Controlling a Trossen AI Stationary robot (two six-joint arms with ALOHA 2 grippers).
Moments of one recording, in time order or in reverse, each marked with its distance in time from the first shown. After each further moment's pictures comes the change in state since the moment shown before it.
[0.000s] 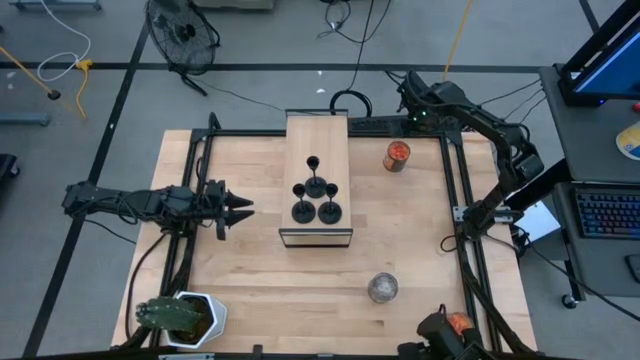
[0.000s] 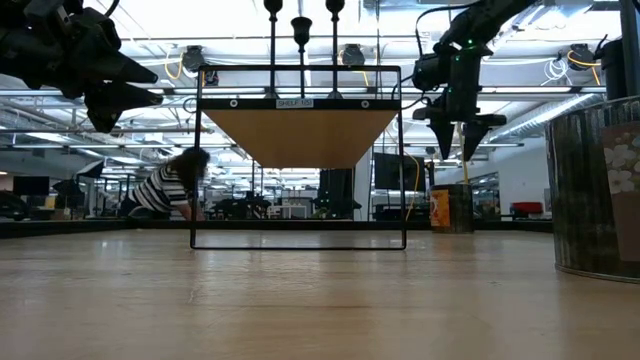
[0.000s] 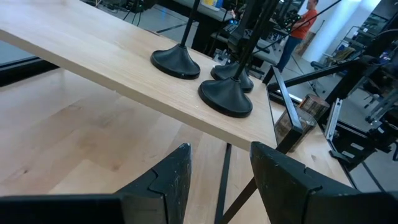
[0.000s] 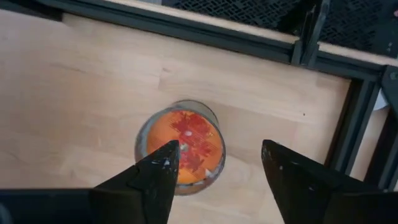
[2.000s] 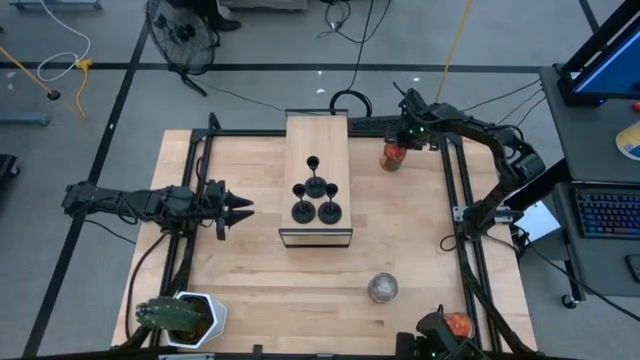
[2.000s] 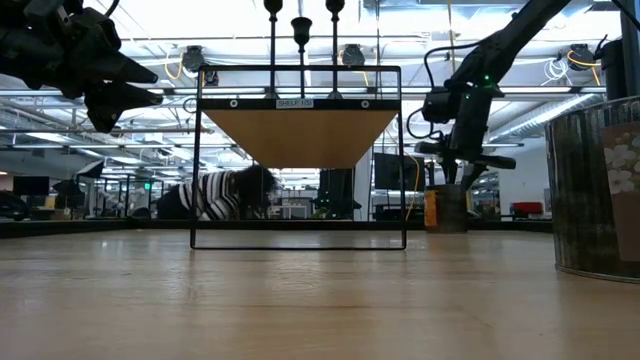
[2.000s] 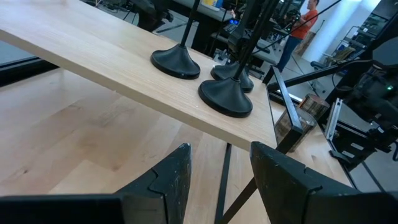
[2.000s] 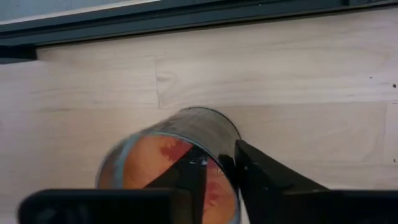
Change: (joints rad) left arm 0.000 0.000 0.000 0.000 0.000 0.000; right arm -0.045 0.004 -0.328 0.359 -0.076 0.243
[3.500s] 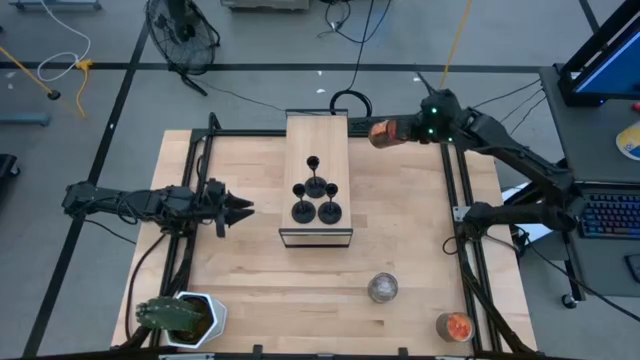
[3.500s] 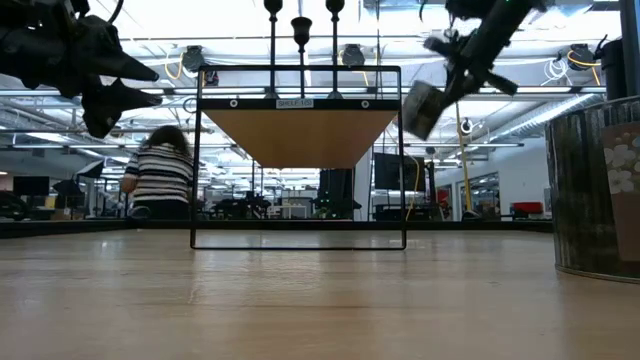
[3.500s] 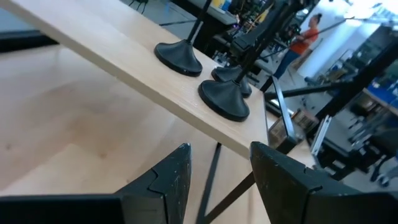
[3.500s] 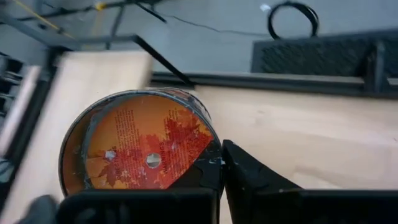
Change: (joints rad) left arm 0.000 0.000 0.000 0.000 0.000 -0.155; right arm 0.237 -0.486 0.056 -0.014 0.078 0.034
